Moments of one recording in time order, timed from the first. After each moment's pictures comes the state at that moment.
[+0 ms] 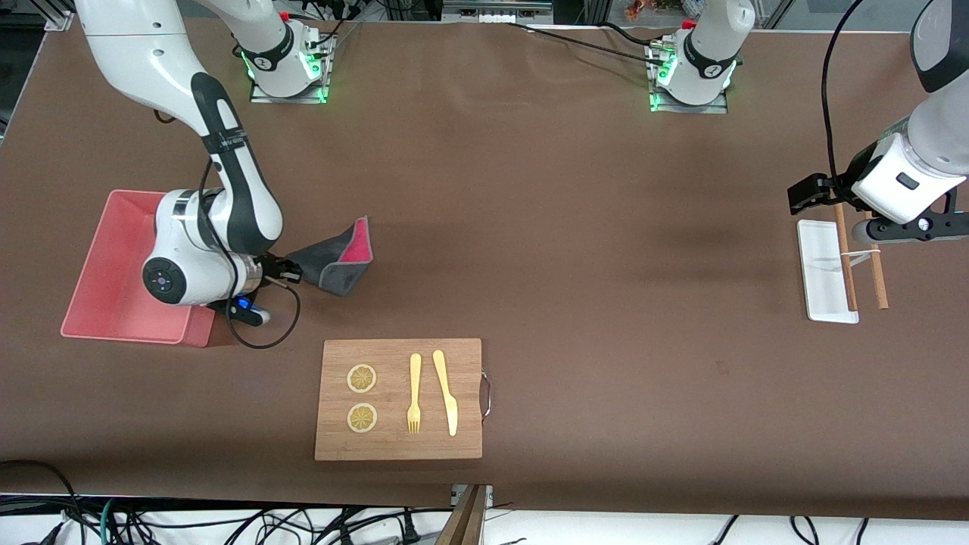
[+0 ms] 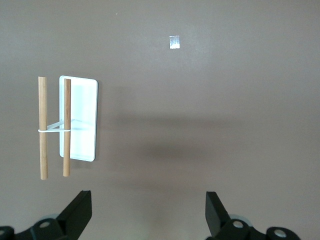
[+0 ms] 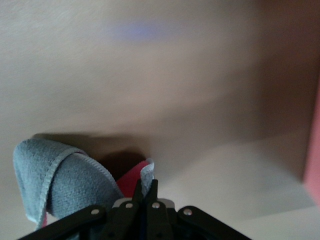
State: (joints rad) left arm -0.04 0.07 -0.02 -1.63 0.06 1.57 -0.13; right arm 0.31 0.56 -0.20 -1.79 0.22 1.96 0.31
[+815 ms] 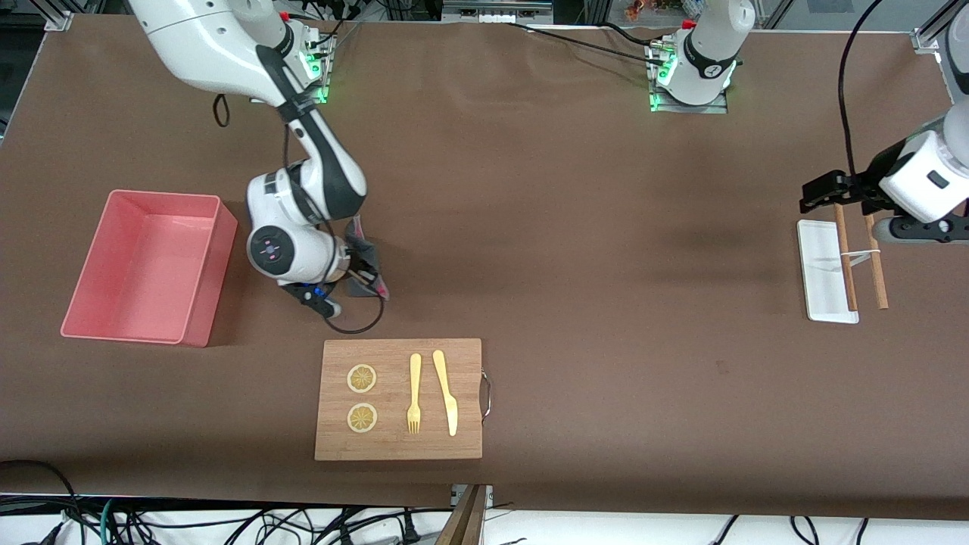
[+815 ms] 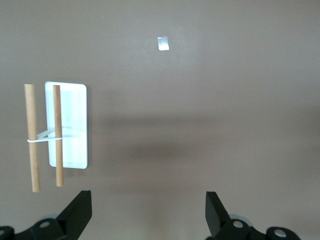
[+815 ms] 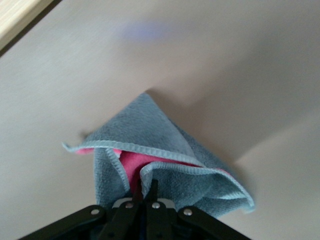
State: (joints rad) left arm 0.05 0.07 -0.02 -1.62 -0.01 1.58 0.00; right arm 0.35 0.57 0.10 -1.79 0.19 2.20 0.94
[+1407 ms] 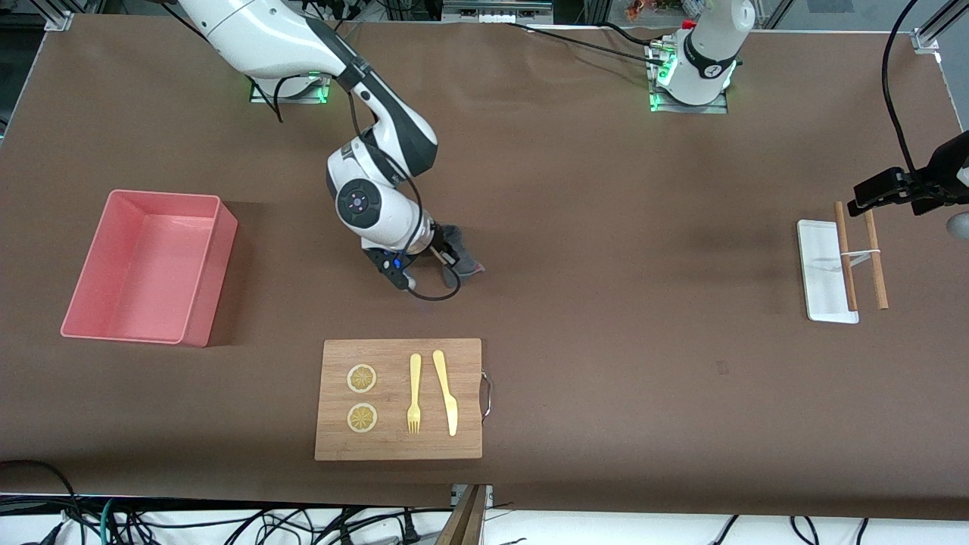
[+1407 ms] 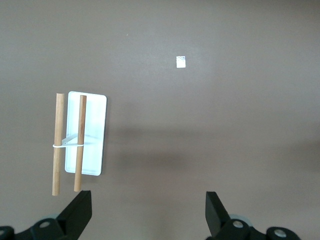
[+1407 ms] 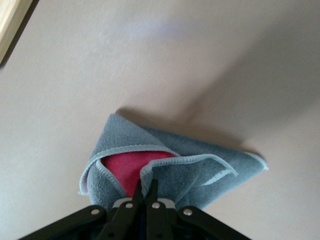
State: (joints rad) left arm 0.12 0.07 -0.03 -1.57 -0.02 1.58 0.02; right arm 0.38 0.61 0.30 -1.73 0.19 2.36 1.27
